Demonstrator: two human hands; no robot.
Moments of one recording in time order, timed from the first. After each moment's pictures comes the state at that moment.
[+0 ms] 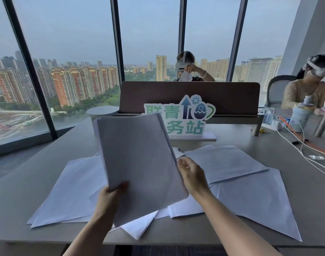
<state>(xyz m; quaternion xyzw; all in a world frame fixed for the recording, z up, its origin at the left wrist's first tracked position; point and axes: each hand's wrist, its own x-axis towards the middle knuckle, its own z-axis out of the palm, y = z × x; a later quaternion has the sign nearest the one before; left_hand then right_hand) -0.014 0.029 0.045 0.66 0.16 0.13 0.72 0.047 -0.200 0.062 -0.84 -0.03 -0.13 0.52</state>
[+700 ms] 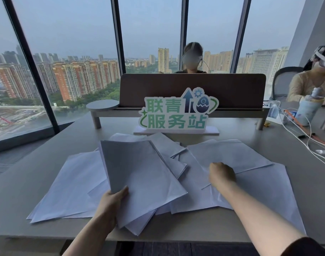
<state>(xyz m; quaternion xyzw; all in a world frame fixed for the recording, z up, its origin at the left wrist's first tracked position) -0.009 0.029 0.025 0.62 0.25 0.03 0.74 0.095 -0.283 0.029 -1.00 0.08 -0.05 0.00</state>
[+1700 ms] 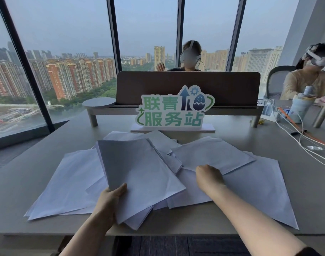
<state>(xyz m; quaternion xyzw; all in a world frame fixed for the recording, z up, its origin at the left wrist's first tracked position) -0.015 0.026 0.027 0.61 0.25 0.02 0.76 0.064 -0.250 0.035 -1.00 0.00 -0.02 -0.03</state>
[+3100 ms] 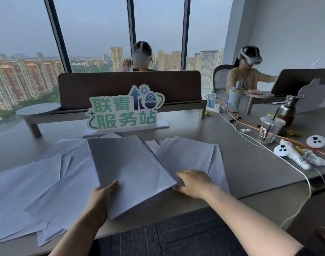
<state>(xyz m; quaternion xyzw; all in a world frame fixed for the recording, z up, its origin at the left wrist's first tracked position) -0.007 -0.073 0.026 0.64 0.15 -0.04 0.75 -0.014 -0.354 0.037 -1.00 -0.06 0.03 0.02</state>
